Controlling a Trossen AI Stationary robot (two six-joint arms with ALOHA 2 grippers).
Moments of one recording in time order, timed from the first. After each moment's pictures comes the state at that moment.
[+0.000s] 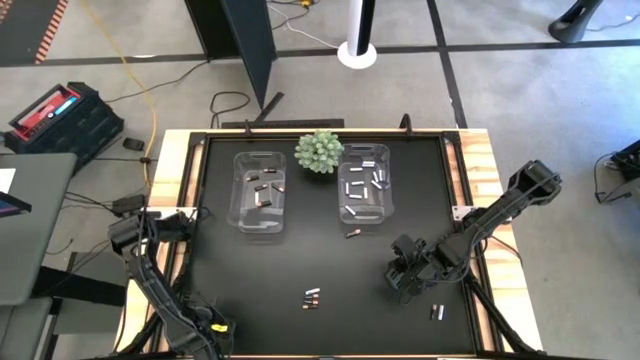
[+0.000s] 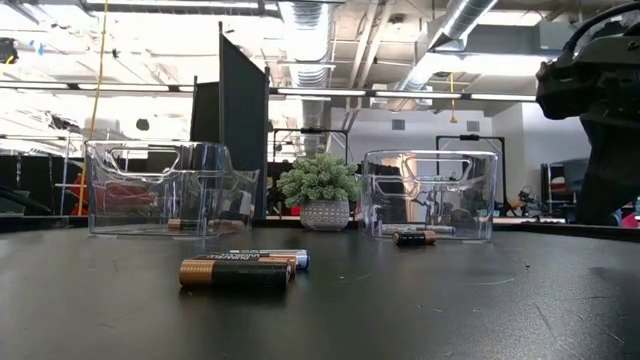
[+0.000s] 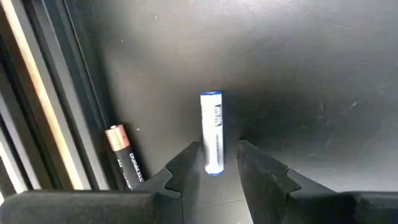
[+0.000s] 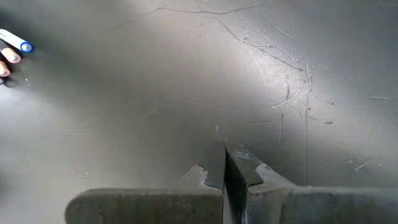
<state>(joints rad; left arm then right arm) -1.10 1.93 1.19 -0.99 0.14 -2.40 0.65 1.41 0.66 -0.43 0.42 1.46</state>
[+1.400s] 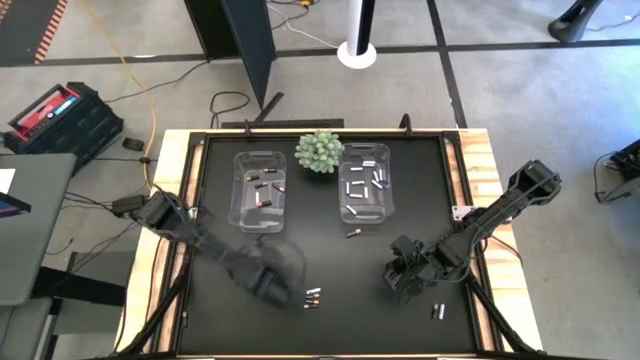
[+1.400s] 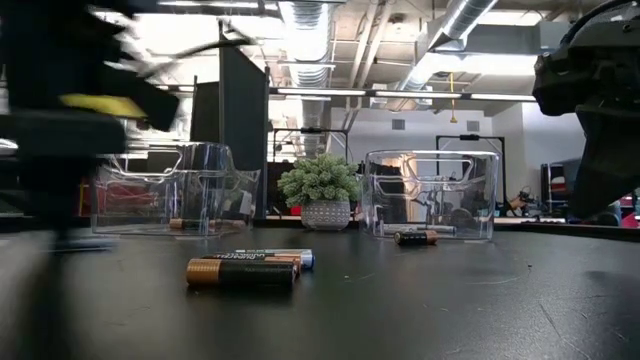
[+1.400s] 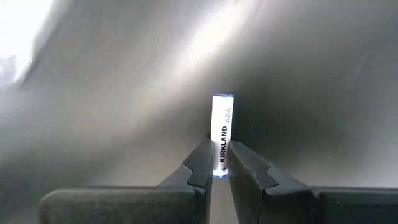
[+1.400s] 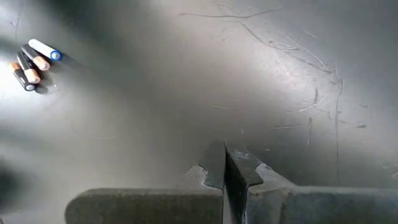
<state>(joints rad) -0.52 1.90 1.20 -0.95 -0.27 -1.32 0.65 1.41 0.66 -0.37 0.42 1.47</state>
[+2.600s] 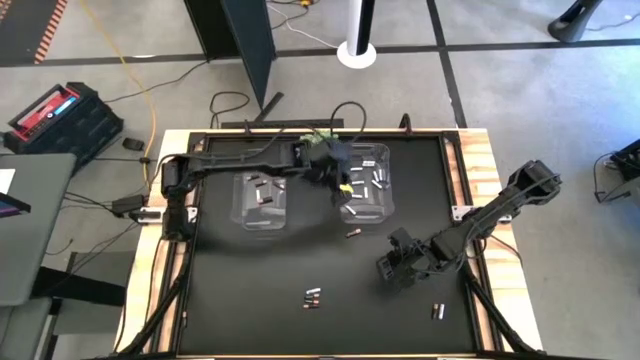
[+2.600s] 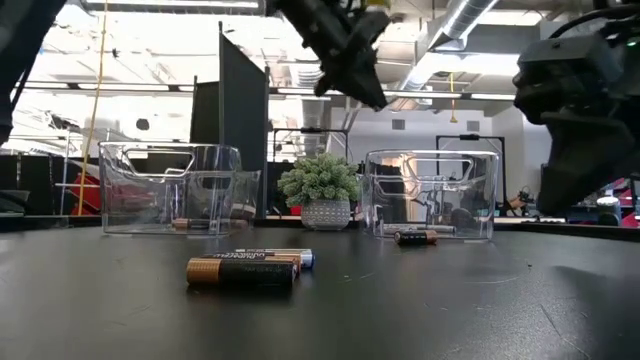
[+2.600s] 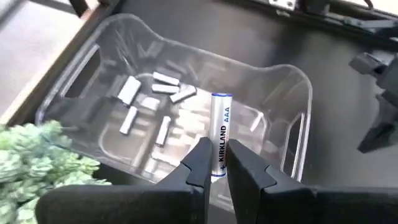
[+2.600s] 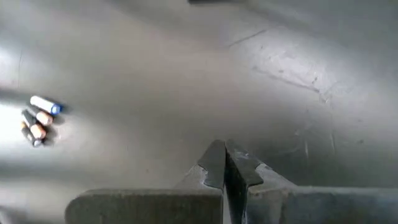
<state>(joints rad) 0.18 1.92 1.77 -0.57 -0.09 -0.12 0.56 1.41 0.66 -0.36 0.42 1.58</state>
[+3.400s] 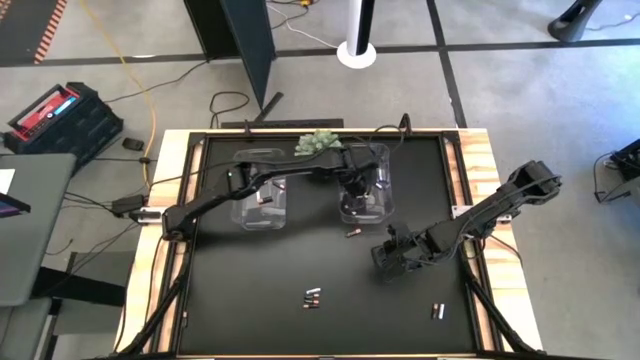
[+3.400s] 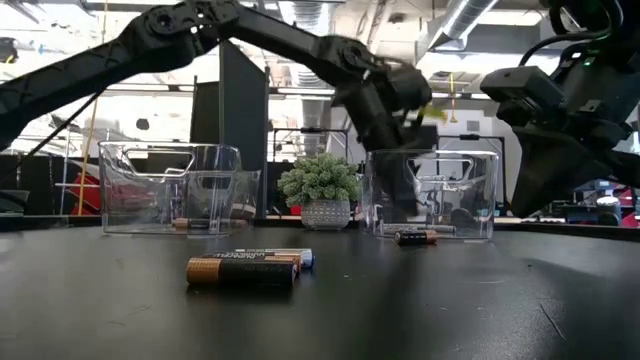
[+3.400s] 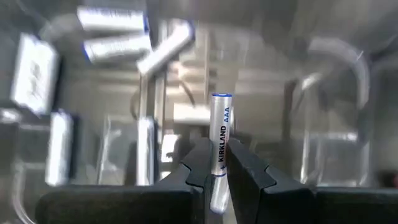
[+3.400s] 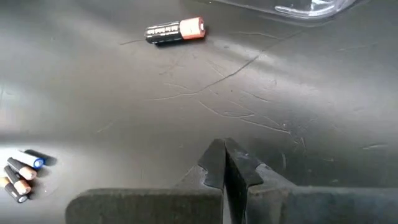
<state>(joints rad) 0.26 2.53 2.34 -0.85 0.05 0.17 0.46 1.41 0.66 -0.39 0.42 1.61</state>
